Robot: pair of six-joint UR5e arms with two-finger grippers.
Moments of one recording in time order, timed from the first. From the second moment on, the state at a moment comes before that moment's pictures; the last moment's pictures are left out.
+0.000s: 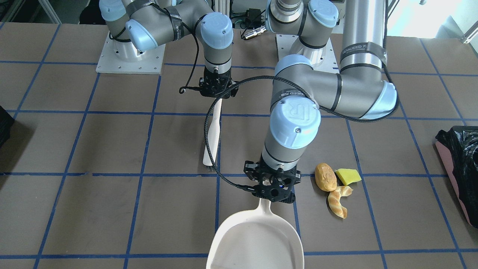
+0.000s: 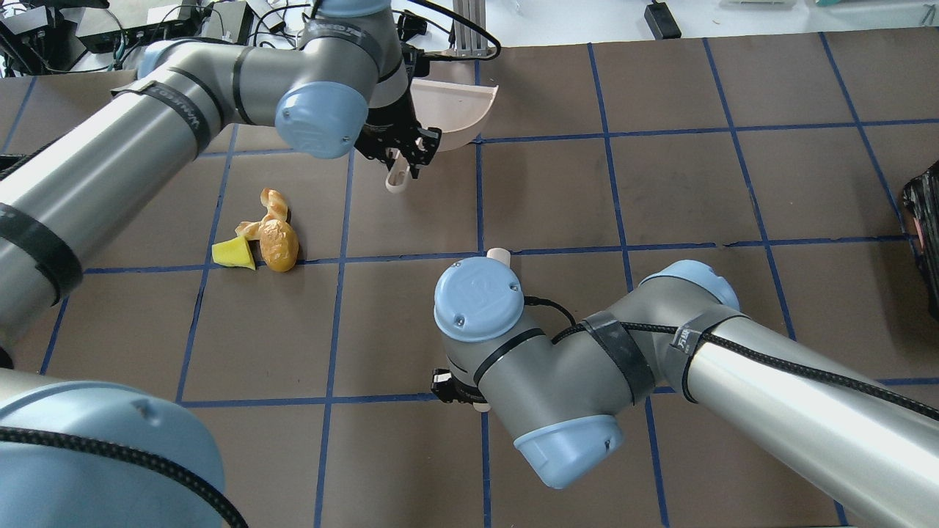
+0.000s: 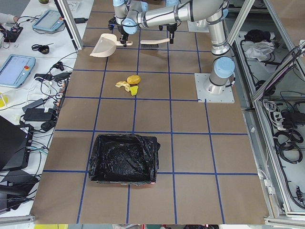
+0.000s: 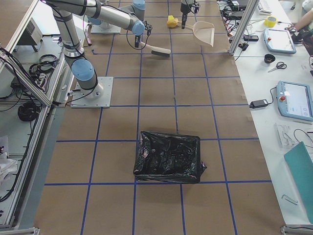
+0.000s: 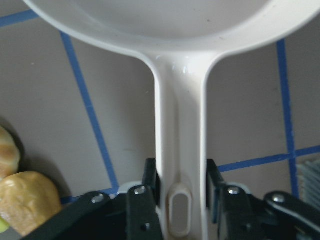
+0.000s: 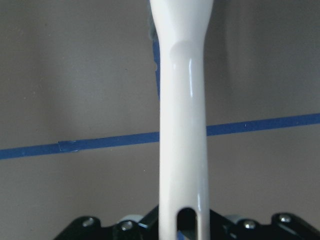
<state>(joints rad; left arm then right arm) -1.71 -2.03 -1.43 -1.25 1.59 0.09 2.15 -1.44 2.09 -2.14 -1.50 0.69</state>
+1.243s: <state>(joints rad) -1.23 -1.93 -1.48 -1.27 1.71 1.45 2.15 -1.44 2.11 -2.14 -1.49 0.70</state>
